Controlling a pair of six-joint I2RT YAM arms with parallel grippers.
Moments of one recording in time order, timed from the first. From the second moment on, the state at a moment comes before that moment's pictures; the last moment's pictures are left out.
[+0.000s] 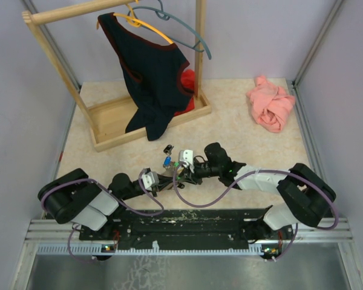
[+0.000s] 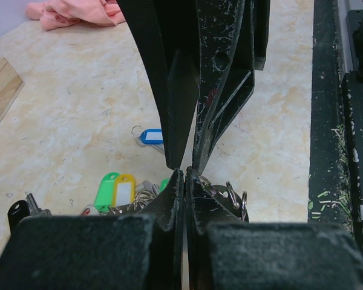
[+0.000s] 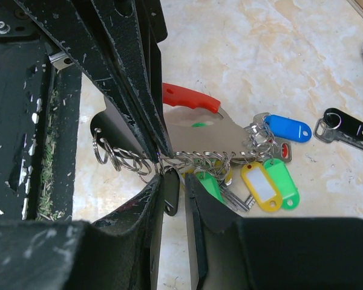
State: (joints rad) left arm -0.76 1.49 0.01 1.51 0.49 0.14; right arm 0.80 1.41 0.56 0.36 -0.65 -0.34
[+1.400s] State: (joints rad) left arm -0.76 1.53 0.01 1.51 0.49 0.09; right arm 0.82 1.45 0.59 0.32 -0.66 -0.42
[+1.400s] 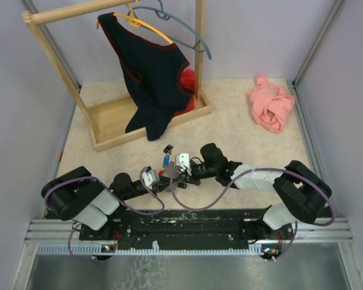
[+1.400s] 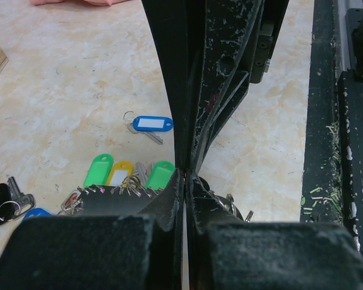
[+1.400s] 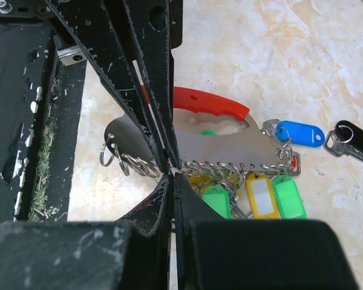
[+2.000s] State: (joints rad) left arm -0.74 1.51 0.01 1.51 0.52 0.06; right arm 0.83 1.47 0.61 0.29 -0.66 -0.43
